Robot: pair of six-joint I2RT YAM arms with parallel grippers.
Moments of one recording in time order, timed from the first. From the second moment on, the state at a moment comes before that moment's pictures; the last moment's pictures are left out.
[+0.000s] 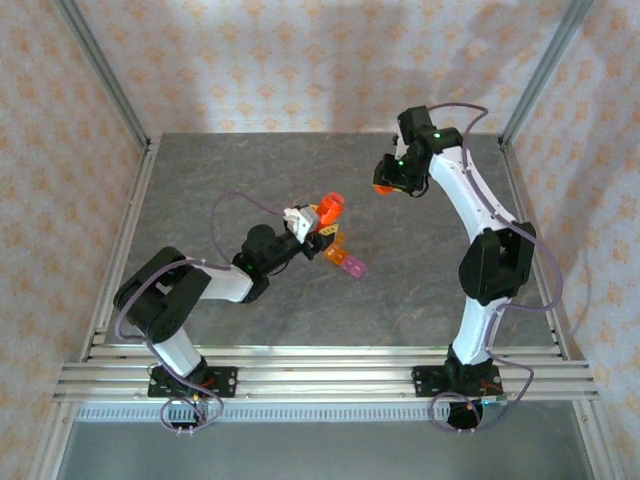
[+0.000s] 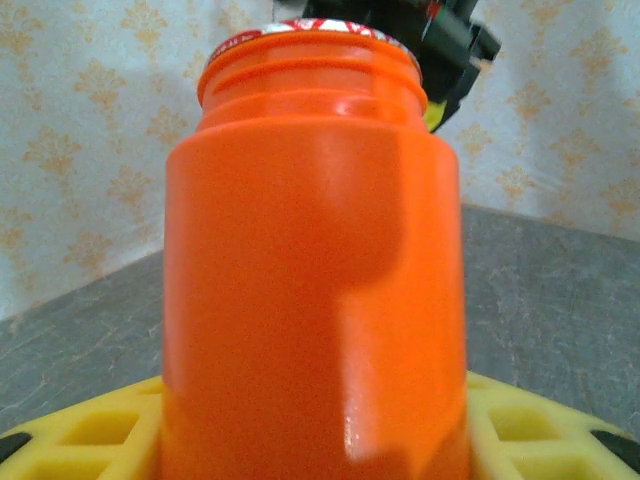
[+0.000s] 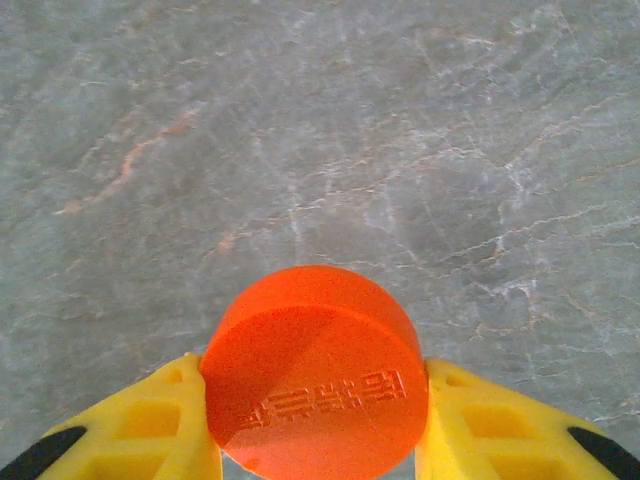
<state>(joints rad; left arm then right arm) -0.58 1.69 0.59 1.11 0.24 0.06 0.27 1.89 1.89 -1.12 -0.22 0.40</state>
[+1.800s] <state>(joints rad) -0.55 1.85 0.74 1.12 0.34 0.17 0.33 1.98 2.14 -1.46 -0.66 0.08</state>
